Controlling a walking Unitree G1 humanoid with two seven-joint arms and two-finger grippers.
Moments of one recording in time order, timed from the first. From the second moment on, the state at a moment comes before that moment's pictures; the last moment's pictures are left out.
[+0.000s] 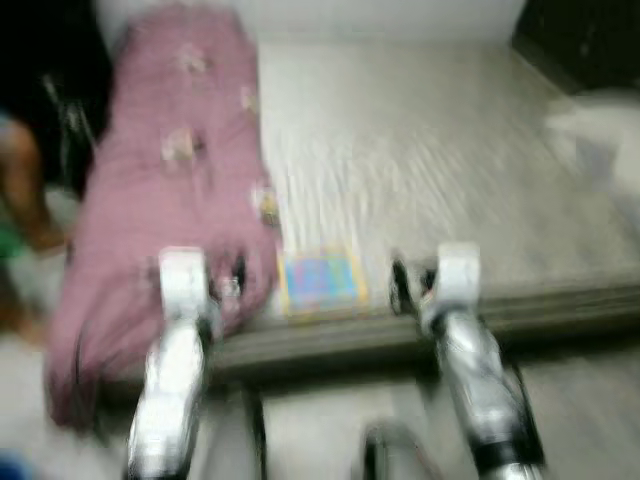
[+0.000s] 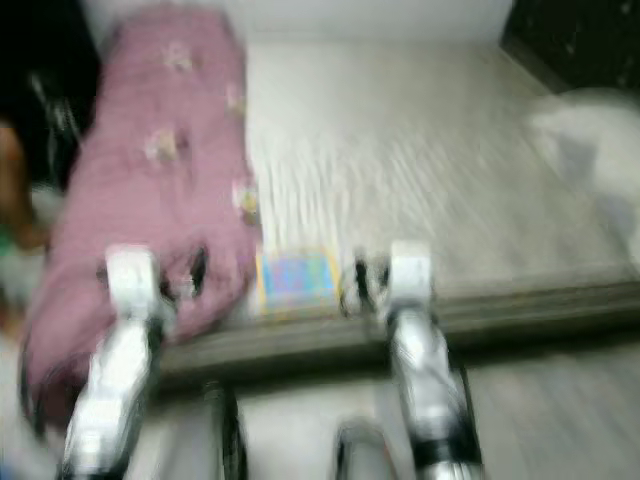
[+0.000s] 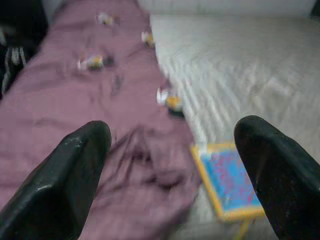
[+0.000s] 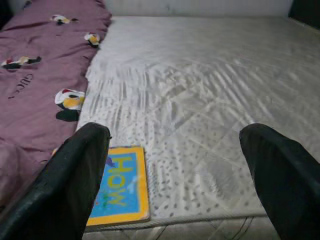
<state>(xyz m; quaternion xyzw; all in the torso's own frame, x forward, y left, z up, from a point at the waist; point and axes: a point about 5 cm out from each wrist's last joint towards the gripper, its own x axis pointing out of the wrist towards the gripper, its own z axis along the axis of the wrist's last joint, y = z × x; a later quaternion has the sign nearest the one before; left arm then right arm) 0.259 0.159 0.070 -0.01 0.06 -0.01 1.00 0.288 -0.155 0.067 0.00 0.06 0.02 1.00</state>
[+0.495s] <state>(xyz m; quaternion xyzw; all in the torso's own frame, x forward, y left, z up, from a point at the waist) 0.266 0.160 0.076 -0.01 0.04 -0.01 1.00 0.288 -0.150 0.064 0.00 0.07 0.04 1.00</state>
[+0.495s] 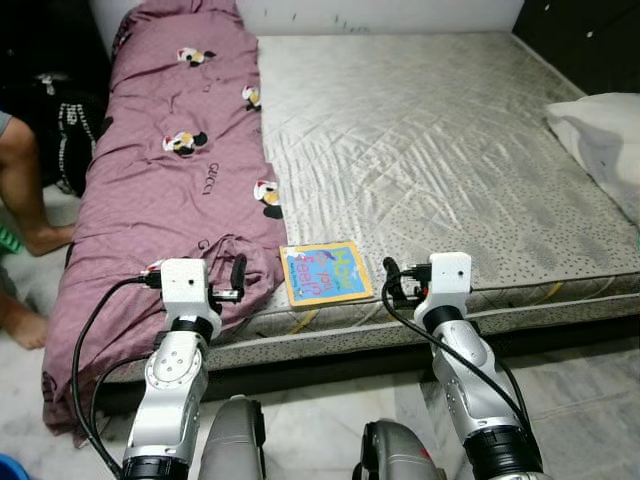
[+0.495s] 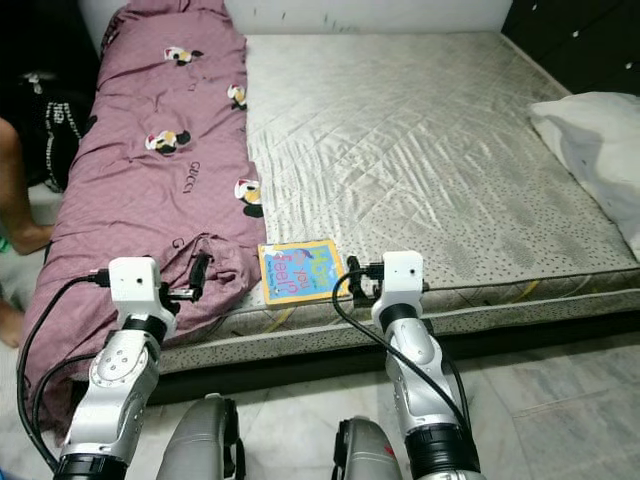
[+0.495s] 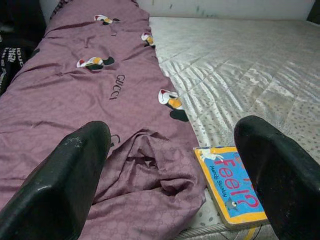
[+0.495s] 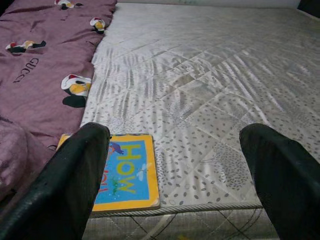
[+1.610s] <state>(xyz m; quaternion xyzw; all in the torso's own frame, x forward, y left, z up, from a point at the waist) 0.268 0.167 0.078 -0.01 0.04 0.00 1.00 0.292 -0.141 0.068 0.00 0.06 0.05 1.00</state>
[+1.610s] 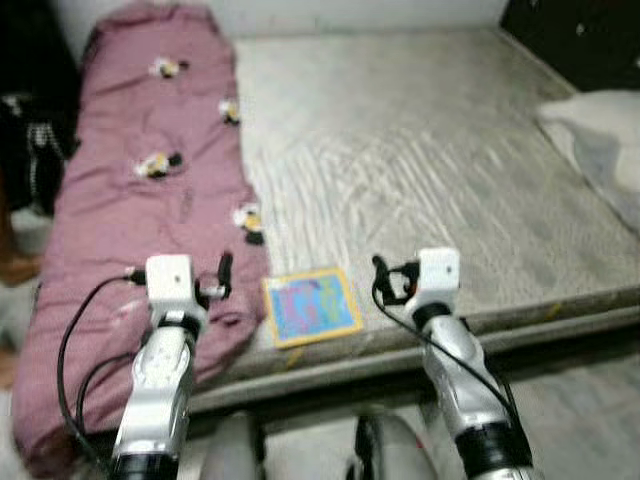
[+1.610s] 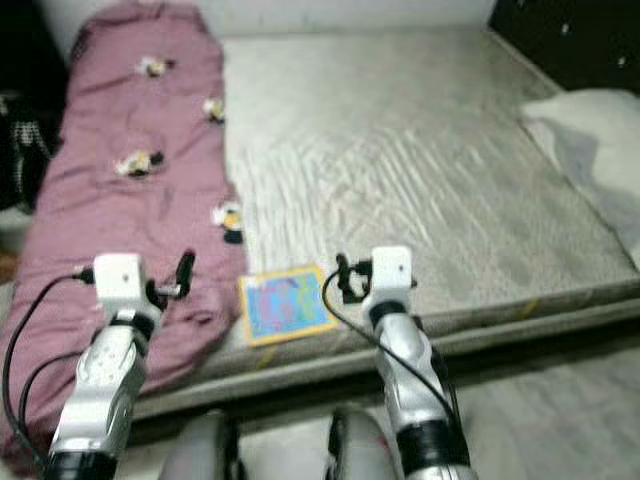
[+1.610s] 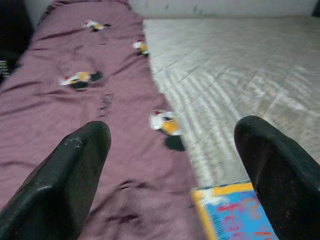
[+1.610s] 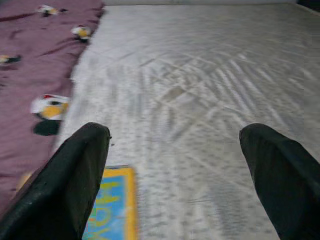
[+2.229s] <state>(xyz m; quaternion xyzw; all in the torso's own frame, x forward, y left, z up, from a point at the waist) 0.270 0.165 0.077 -0.02 0.04 0.02 1.00 0.291 -0.148 0.066 0.00 0.07 0.04 1.00</state>
